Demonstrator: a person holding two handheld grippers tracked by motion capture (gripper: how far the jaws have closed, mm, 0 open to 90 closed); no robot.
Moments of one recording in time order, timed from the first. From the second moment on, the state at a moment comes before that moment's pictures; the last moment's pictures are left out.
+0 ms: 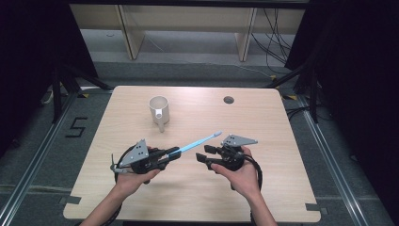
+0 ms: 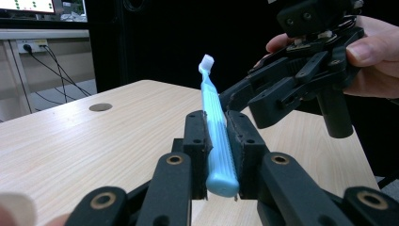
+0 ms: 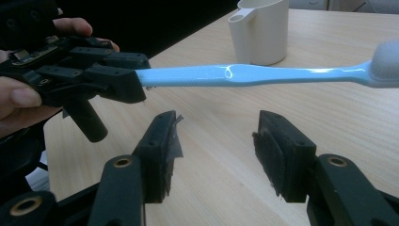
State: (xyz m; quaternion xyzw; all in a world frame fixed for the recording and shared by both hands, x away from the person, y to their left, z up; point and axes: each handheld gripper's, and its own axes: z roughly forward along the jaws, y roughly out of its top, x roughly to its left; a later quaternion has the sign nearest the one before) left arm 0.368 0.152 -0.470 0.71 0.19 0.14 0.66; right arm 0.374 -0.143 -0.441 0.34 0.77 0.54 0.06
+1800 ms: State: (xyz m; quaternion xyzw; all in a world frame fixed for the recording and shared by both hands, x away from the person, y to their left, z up) left arm 0.370 0.124 -0.486 0.74 0.20 0.13 0.63; right arm 0.392 -0.131 -0.420 0.37 0.65 0.66 -0.03
